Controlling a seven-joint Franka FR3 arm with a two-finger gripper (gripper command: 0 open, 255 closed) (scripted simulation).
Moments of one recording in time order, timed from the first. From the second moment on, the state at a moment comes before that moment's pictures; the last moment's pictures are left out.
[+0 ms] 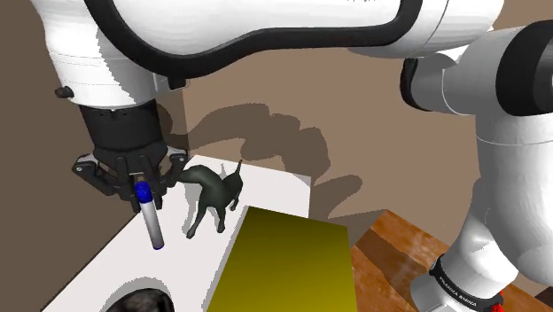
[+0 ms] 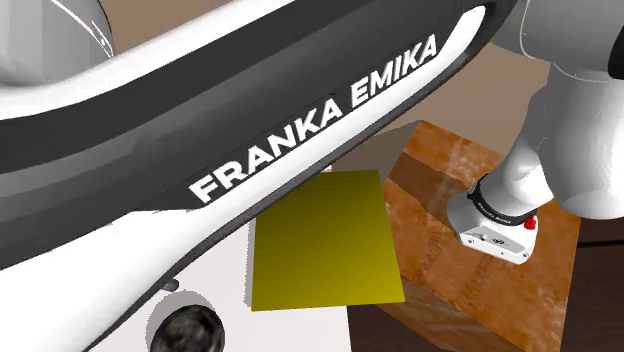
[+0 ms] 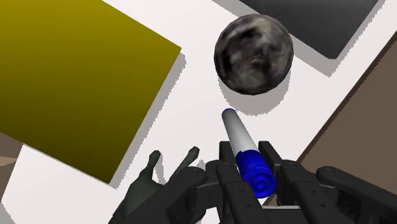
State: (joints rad) arm 0.42 0.53 0.66 -1.22 -0.32 1.66 1.44
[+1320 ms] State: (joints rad) arm 0.60 0.70 0.63 -1.10 -0.40 1.69 1.57
